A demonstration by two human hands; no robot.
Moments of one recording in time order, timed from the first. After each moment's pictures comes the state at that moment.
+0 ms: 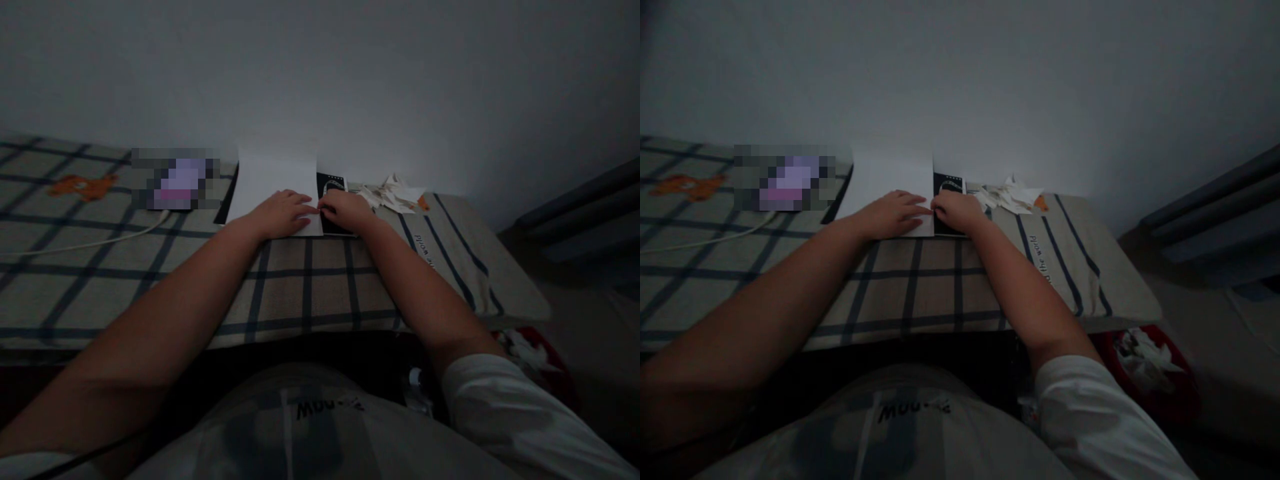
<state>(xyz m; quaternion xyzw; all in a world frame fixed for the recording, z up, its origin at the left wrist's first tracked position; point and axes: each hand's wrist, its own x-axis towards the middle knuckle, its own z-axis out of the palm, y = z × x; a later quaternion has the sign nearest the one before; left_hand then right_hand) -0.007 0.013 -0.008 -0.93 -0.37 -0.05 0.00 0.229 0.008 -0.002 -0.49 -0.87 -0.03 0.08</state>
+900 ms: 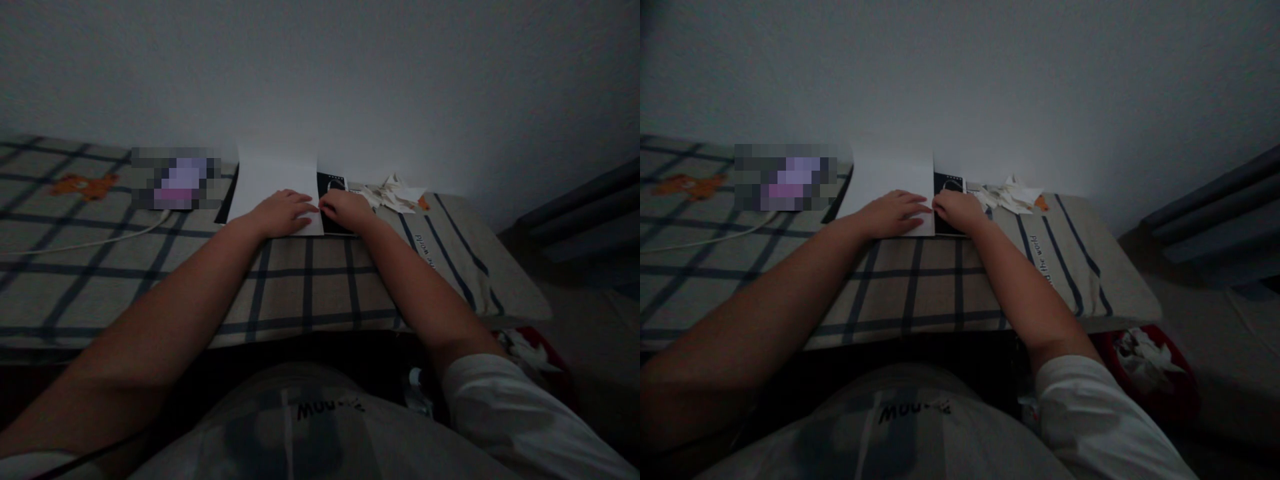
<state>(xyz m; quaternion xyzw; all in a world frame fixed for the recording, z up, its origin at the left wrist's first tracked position) -0.007 0.013 -0.007 -0.93 -0.37 -0.04 -0.01 0.226 0.006 0.001 -0.49 -0.87 -0.05 0.06</state>
